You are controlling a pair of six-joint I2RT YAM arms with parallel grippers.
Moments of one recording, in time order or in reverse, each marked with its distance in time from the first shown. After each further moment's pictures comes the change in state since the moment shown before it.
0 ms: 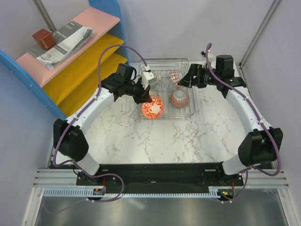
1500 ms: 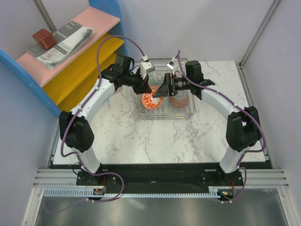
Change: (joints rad) left arm 0.068 0.150 0.202 -0.036 0.071 0.024; right arm 0.253 0.266 -0.009 0.296 -0.355 0.183
